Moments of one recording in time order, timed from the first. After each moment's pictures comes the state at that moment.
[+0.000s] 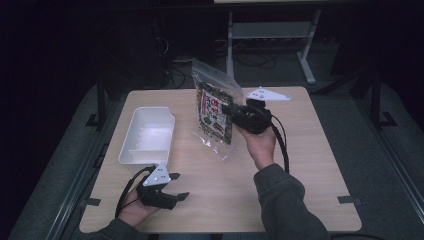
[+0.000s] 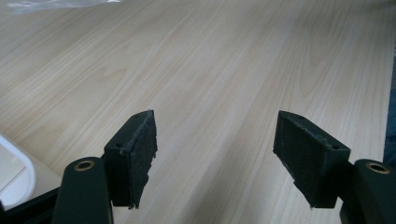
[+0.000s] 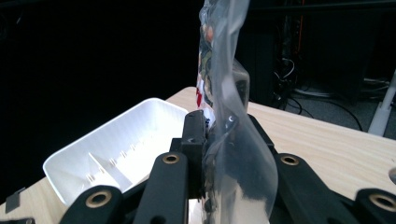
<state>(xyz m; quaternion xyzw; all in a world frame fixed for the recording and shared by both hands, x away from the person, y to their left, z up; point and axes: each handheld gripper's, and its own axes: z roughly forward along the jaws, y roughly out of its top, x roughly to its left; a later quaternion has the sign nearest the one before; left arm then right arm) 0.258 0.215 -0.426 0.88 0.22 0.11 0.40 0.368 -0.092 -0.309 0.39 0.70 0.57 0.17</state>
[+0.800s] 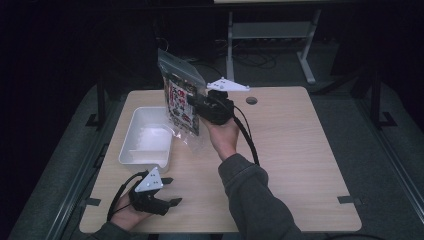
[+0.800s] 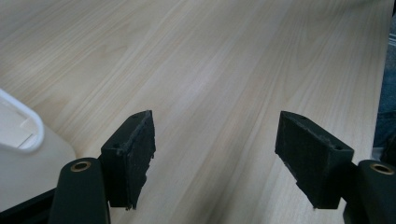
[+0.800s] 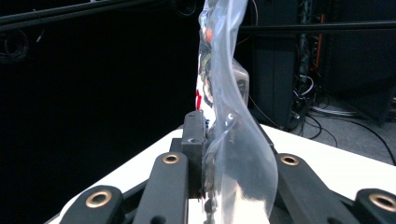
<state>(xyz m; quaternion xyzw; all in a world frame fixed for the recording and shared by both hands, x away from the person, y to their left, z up) 0.248 0.234 -0.431 0.89 0.22 0.11 0.39 0.384 -0.006 -0.292 0.37 0.69 0.60 0.17</state>
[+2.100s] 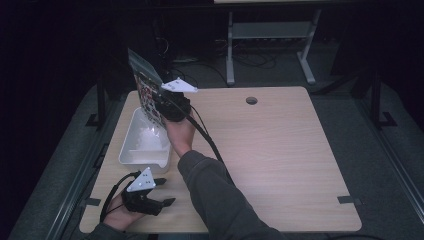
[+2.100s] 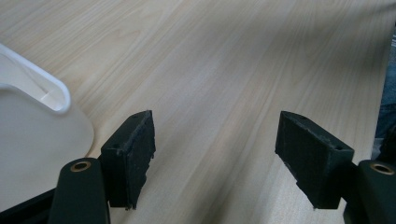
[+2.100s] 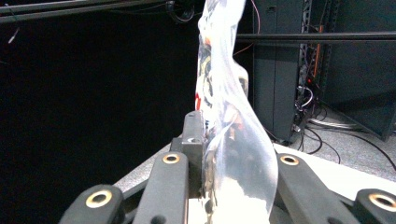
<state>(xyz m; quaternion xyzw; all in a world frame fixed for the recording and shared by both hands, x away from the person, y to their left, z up) 0.248 0.252 -0.431 0.89 0.23 0.11 0.39 0.413 0.103 -0.315 0.38 0.68 0.60 0.20</state>
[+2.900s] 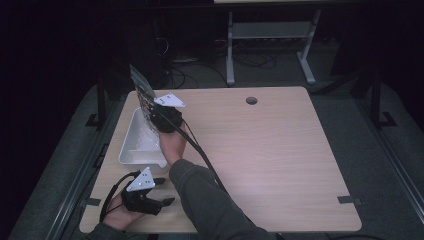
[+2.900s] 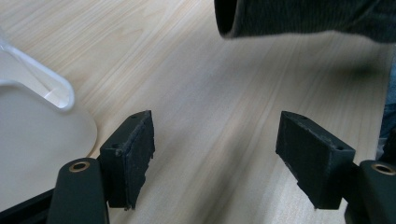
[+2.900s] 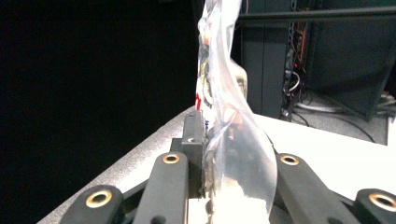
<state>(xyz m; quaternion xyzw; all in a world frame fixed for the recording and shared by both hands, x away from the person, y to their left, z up) 0.249 0.253 -0.432 0.89 0.23 0.11 0.38 0.414 0.133 -0.362 0.41 0.68 0.57 0.21</state>
